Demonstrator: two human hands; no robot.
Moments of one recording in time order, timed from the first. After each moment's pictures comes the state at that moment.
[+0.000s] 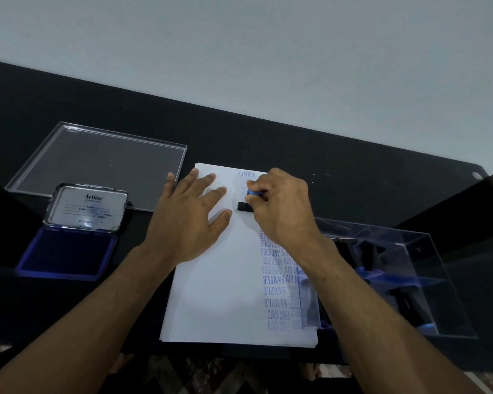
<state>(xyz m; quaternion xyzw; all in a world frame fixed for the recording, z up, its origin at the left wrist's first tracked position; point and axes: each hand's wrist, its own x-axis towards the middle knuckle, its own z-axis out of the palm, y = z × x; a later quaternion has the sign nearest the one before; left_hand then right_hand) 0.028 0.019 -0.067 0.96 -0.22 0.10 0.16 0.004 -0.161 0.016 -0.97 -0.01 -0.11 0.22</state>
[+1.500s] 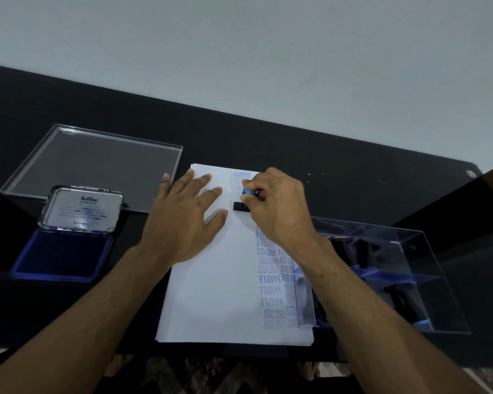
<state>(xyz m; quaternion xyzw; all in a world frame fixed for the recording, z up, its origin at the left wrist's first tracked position) 0.029 0.018 -0.067 0.96 -0.22 0.09 0.15 0.007 -0.168 0.007 -0.96 -0.02 -0.14 0.25</state>
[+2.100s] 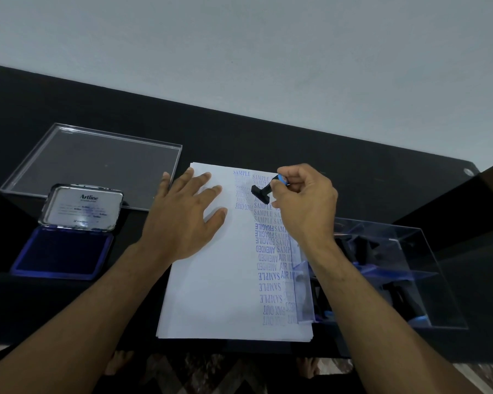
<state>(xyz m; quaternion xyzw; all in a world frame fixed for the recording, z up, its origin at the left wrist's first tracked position) 0.027 0.019 -0.065 0.96 -0.22 0.09 0.15 -0.003 -0.192 0.007 -0.84 0.14 -0.21 0.47</state>
